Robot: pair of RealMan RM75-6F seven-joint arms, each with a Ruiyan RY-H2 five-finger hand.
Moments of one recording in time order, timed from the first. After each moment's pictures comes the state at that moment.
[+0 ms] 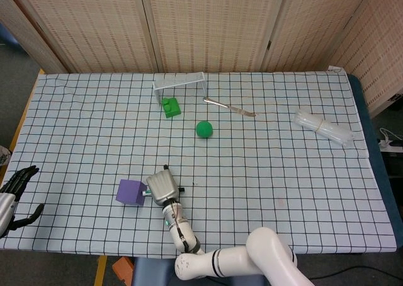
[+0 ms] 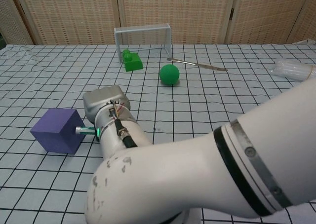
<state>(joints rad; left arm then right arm) -0.15 -1.04 0.01 -1.43 1.59 1.46 -0.44 1.40 -2.27 0.39 -1.09 -0.40 1.15 -1.03</state>
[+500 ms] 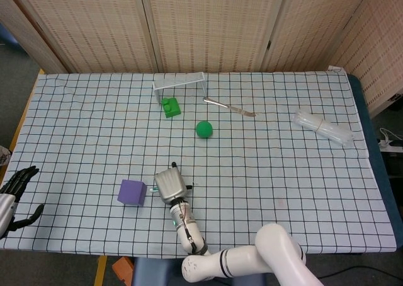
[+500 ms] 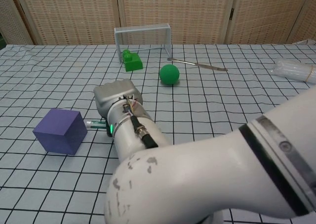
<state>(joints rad) -0.14 -1.04 0.01 -1.44 1.60 1.47 -0.42 1.31 -2.20 0.35 -1.24 -0.45 1.29 -1.07</state>
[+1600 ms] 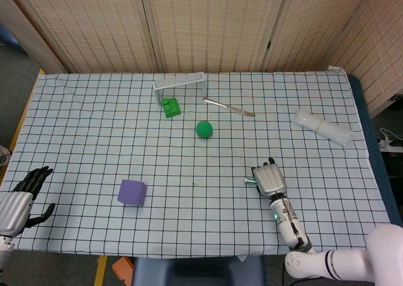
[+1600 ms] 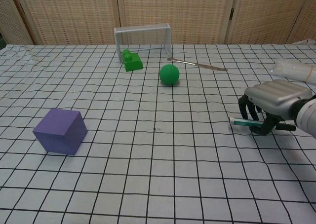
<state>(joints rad) -0.17 -1.09 0.00 -1.49 1.55 1.40 -0.21 0.75 -1.58 -0.05 -1.59 -0.75 1.22 -0.79</state>
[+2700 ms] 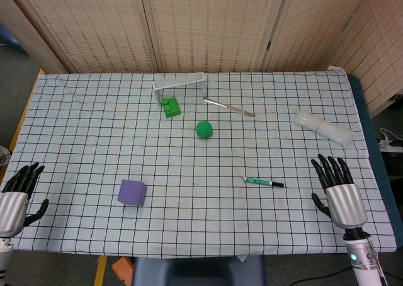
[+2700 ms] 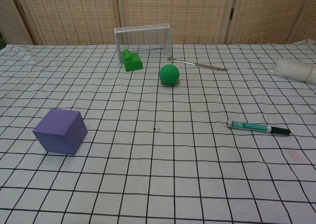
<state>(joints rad) -0.13 -1.15 -0.04 -1.49 1.51 1.49 -0.01 0.28 -1.31 -0.16 -1.50 -1.46 1.70 -0.21</state>
